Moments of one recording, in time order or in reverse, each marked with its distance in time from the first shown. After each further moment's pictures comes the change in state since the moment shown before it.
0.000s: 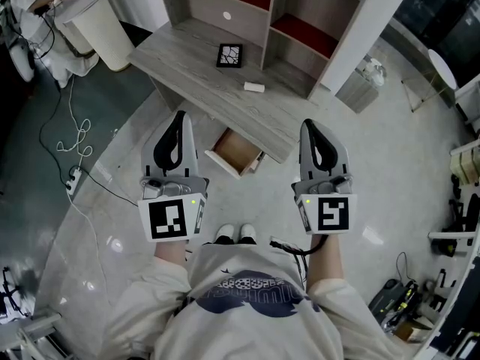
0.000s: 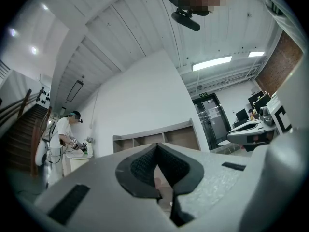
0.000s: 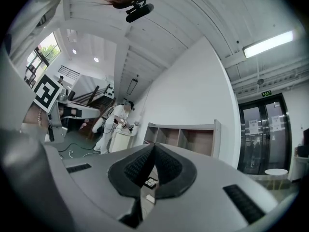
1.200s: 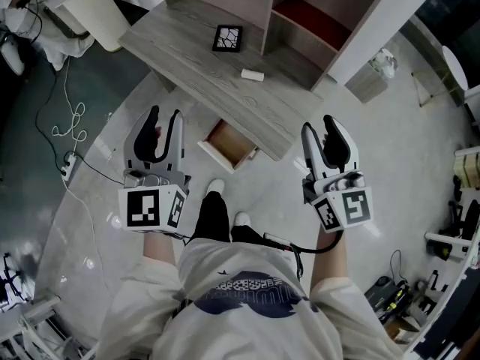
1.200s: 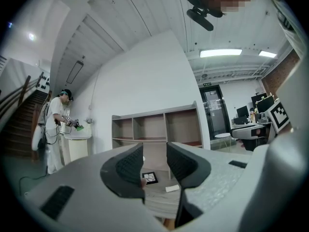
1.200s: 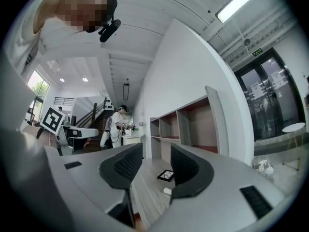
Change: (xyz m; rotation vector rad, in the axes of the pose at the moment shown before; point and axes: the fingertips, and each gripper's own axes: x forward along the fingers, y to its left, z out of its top) left arm 0.047 0.005 -0.077 -0.078 0.186 -0.013; right arm 0.030 -0.053 -0.078 0.322 0.042 0.117
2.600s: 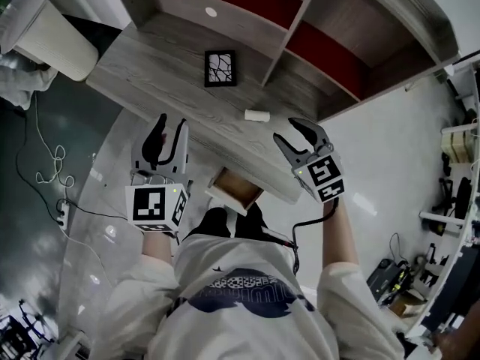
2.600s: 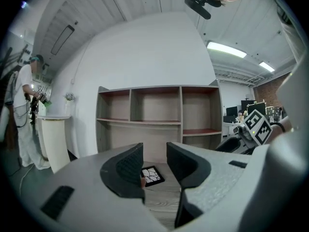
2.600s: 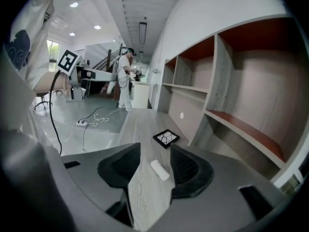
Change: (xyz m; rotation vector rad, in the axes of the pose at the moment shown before) left arm 0.226 0.115 -0.093 -0.083 0.153 -0.196; right arm 0.242 -0.040 -0.169 -0.272 0.620 0.159
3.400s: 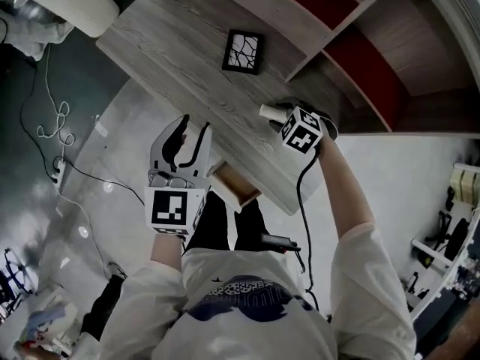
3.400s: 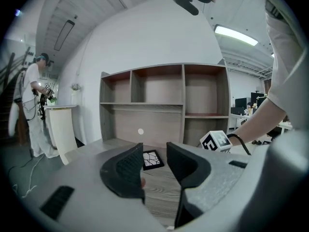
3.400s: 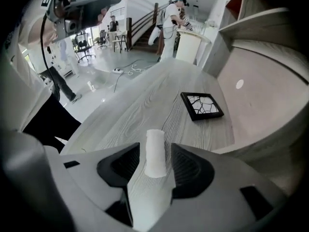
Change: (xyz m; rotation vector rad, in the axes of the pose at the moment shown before) left arm 0.029 -0.026 -0.068 -0.024 0.138 0.098; right arm 0.168 -0.002 -0.126 -0.462 0.481 0.435
